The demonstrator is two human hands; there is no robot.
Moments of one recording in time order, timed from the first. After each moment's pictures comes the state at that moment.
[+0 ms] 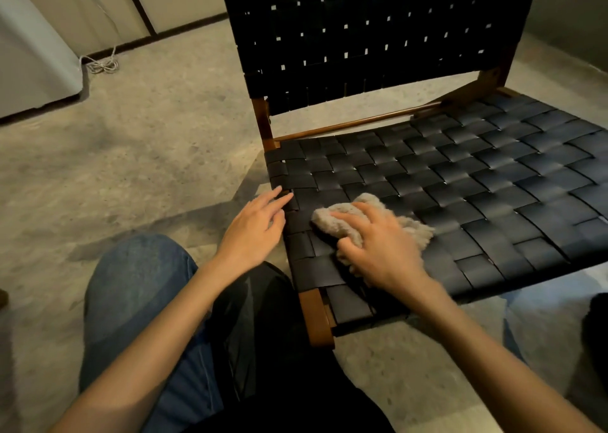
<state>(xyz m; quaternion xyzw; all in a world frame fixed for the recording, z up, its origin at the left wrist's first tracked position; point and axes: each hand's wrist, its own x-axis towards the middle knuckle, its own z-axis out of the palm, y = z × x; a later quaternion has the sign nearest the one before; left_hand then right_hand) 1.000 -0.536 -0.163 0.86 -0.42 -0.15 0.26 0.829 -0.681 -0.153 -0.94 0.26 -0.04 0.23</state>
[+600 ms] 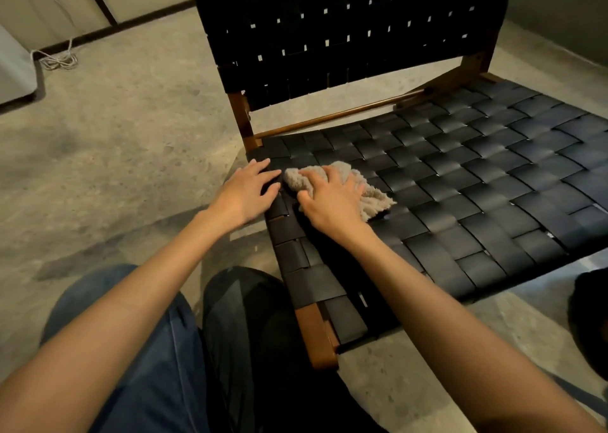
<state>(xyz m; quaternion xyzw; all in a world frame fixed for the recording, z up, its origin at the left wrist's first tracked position) 1.070 -0.594 -0.175 0.86 -0.47 -0.16 0.13 0.934 -0.695 -0.175 -0.90 0.36 -0.01 0.23</state>
